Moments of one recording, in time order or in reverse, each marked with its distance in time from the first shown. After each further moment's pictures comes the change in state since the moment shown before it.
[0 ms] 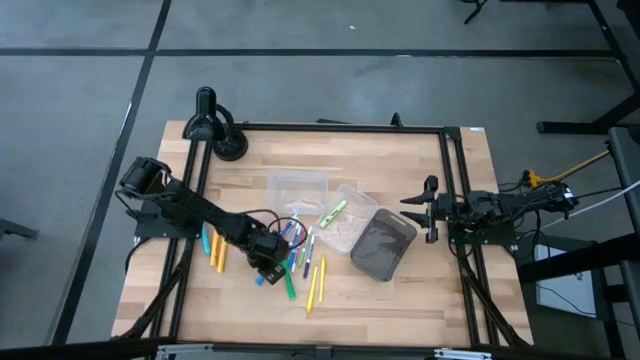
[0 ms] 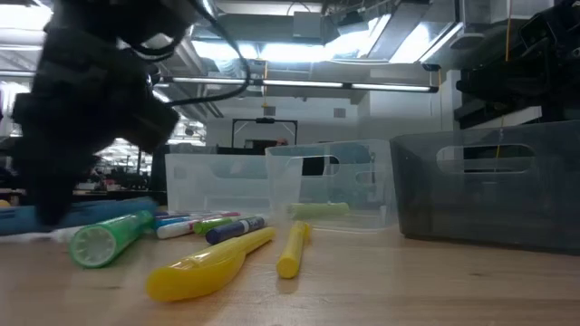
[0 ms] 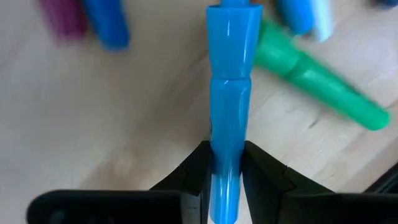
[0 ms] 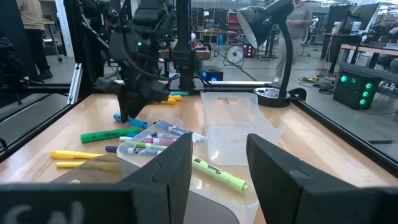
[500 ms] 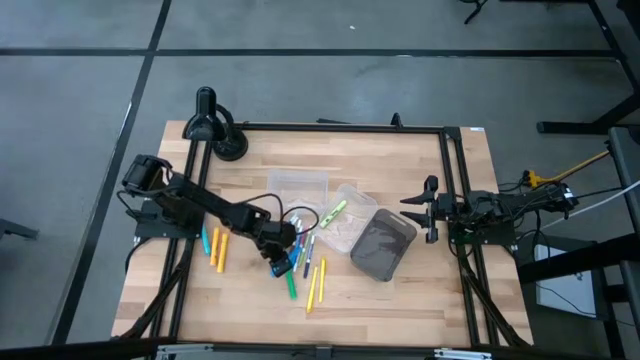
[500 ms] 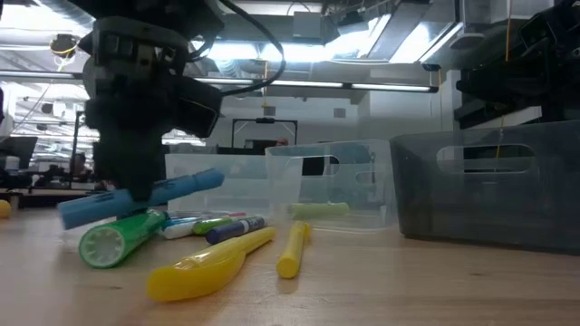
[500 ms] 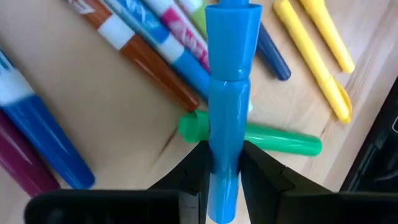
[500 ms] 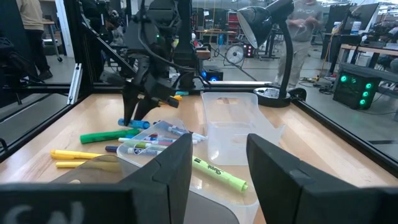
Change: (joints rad) left arm 0.114 0.000 0.000 0.153 0.024 0.286; right arm 0.000 0.000 0.000 0.000 0.000 0.000
